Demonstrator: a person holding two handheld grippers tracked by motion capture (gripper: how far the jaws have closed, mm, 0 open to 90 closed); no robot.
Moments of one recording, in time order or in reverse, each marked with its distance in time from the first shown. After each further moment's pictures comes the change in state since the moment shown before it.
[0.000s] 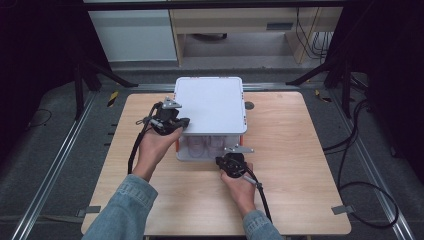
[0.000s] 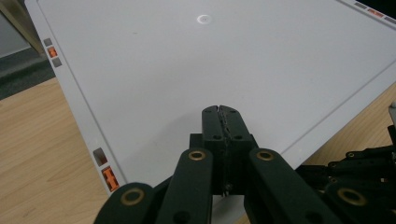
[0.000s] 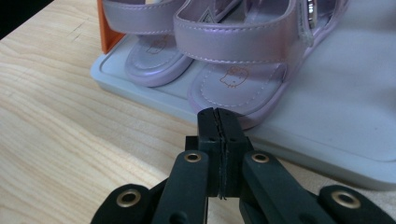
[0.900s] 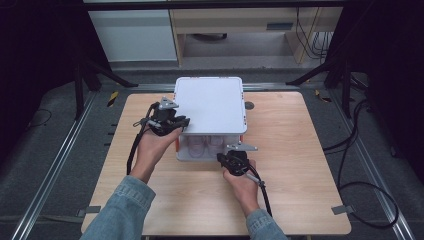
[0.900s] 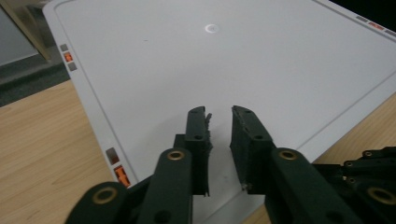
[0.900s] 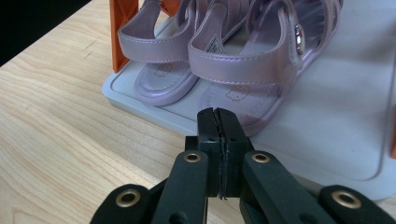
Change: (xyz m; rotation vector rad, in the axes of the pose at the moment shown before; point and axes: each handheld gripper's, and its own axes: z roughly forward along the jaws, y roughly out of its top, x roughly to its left) left arm 0.004 -0.004 -0.005 -0.055 0.026 -0.023; right arm -0.001 0.010 -0.014 -0.040 0.016 -0.020
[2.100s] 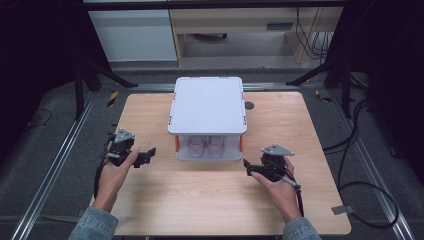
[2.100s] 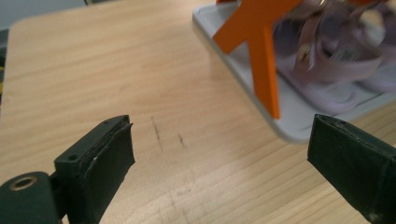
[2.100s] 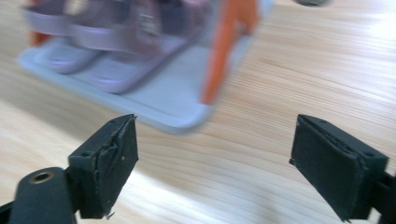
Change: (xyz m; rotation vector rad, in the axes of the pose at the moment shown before) left arm 0.077 -0.136 -0.026 0.046 0.122 -0.113; right arm -0.075 -0.015 -0.067 -0.014 -0.166 -0.077
